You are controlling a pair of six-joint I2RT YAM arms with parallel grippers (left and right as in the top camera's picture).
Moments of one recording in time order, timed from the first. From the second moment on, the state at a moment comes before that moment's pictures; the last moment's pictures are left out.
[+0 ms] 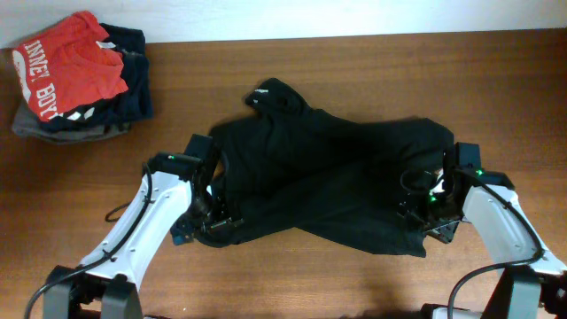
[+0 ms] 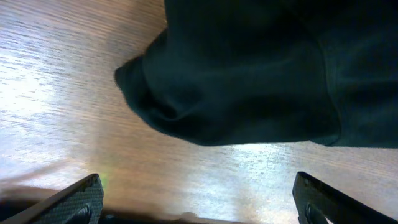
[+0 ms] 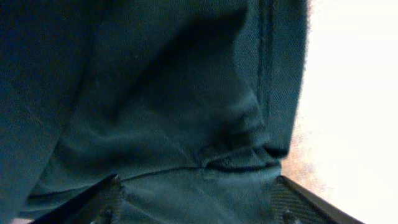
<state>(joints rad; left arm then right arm) -0.27 1.56 1.05 -1.15 0.11 -0.57 -0.18 1.46 0.81 -0.88 -0.20 0.40</state>
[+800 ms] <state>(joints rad) -0.27 1.56 0.99 -1.11 0.13 -0.61 -0.18 1.61 0.81 -0.86 -0.18 0.39</state>
